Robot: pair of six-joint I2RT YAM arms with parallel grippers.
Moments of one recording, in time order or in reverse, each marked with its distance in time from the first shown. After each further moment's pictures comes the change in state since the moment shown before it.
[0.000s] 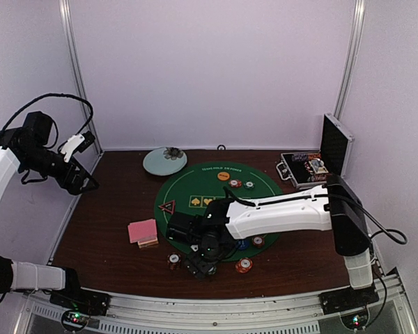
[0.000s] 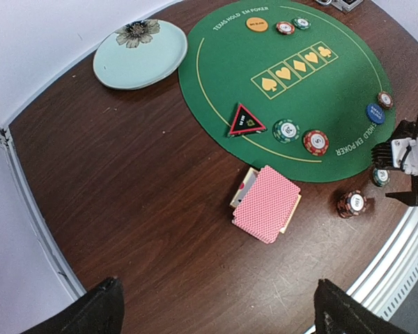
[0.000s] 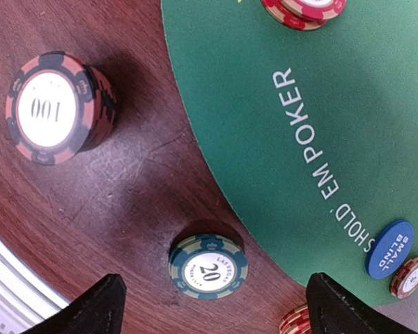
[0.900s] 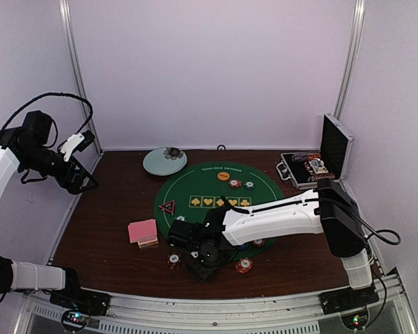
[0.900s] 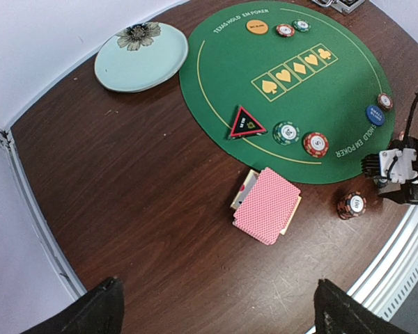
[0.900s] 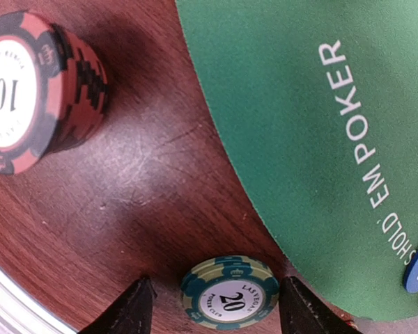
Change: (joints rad) left arm 0.000 0.000 0.011 -0.002 0.002 0.000; right arm 0.000 0.036 -0.054 0.075 -0.044 0.020
